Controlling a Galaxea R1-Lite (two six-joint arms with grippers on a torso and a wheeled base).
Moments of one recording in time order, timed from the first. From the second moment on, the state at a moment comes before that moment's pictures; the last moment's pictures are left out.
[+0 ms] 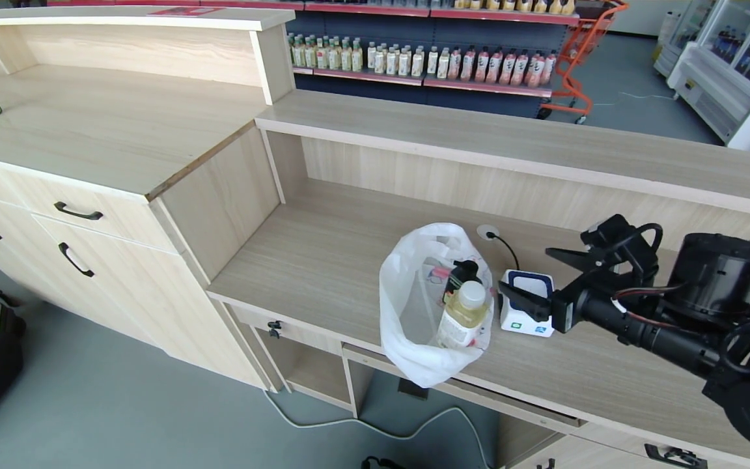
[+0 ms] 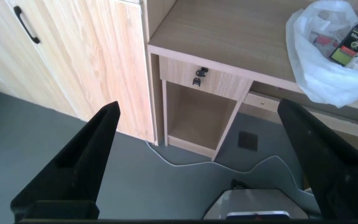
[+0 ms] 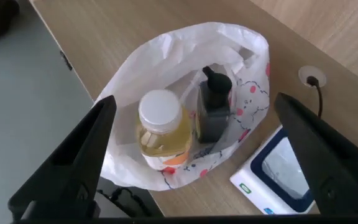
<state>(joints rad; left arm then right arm) -0.01 0.00 0.00 0.00 -0.03 -0.03 0.26 1.73 -0.49 -1.16 0.25 -0.27</state>
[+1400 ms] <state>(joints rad) -0.01 0.00 0.00 0.00 -0.03 -0.03 -0.33 0.88 -0.05 -0.71 0.19 -0.21</state>
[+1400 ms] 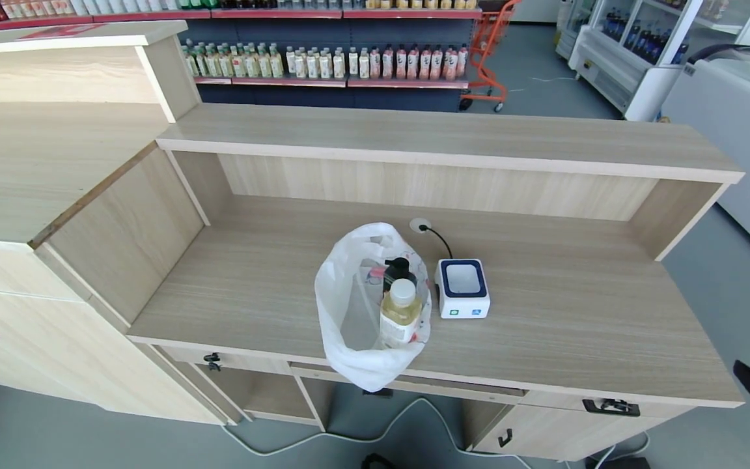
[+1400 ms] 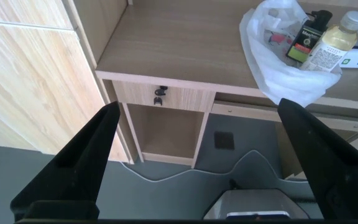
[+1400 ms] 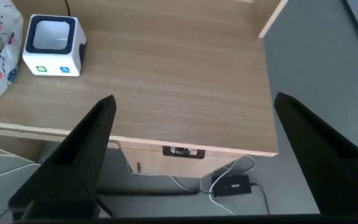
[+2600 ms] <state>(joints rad) -0.01 0.00 0.00 0.00 -0.03 -0.03 0.00 0.00 0.00 -0.02 0.02 -0.04</state>
